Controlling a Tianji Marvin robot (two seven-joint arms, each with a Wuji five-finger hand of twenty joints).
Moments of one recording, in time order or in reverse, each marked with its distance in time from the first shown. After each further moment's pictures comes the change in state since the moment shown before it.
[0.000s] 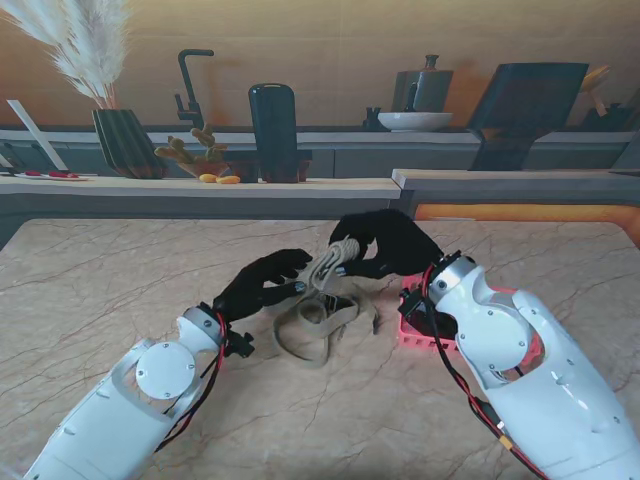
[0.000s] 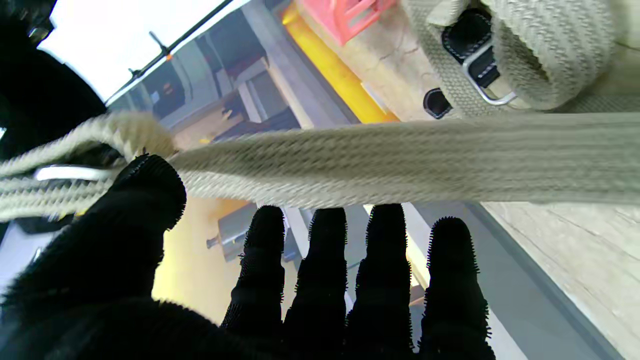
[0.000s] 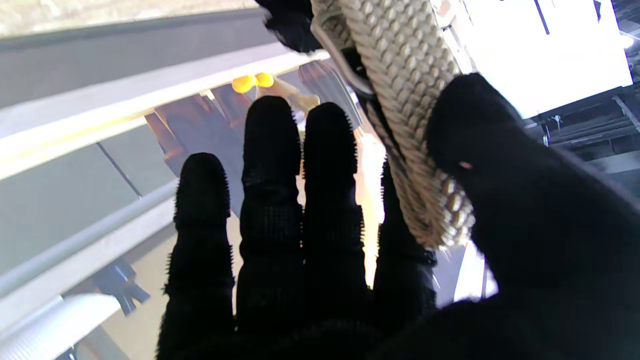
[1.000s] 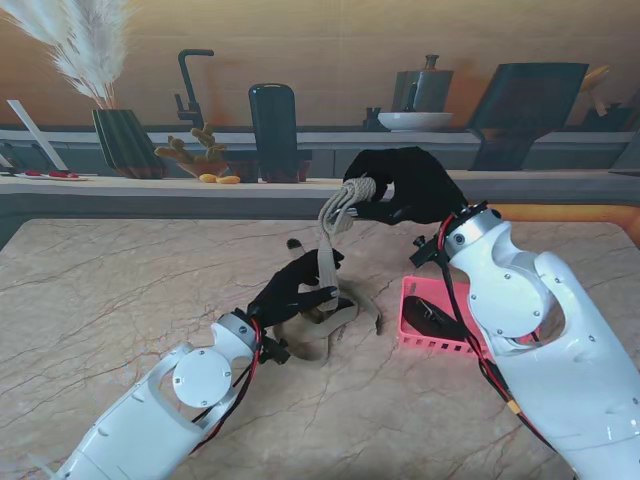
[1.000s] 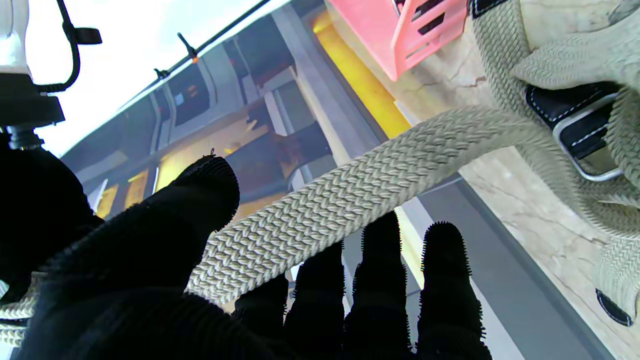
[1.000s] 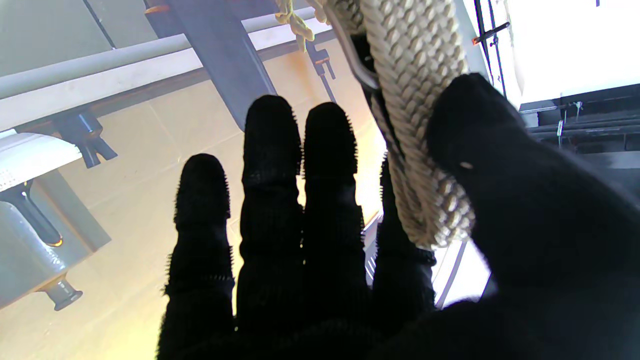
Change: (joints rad) left arm -0.036 -0.038 0.147 -0.021 -0.038 0.045 0.110; right arm 0.080 -0.012 0.057 -0.095 -0.087 0.087 -0.044; left_hand 0.135 -0.032 0.178 0.000 -0.119 0.055 0.061 0.020 -0.071 -0.020 0.061 -0.009 -0.047 -0.041 -0.004 -0.064 -0.021 -0.051 -0.025 -0.053; right_hand -0.001 0.000 0.001 -0.001 0.005 0.009 0.000 -0.003 0.001 0.000 0.018 0.000 0.000 -0.001 0.035 0.000 -0.010 0.000 0.001 0.000
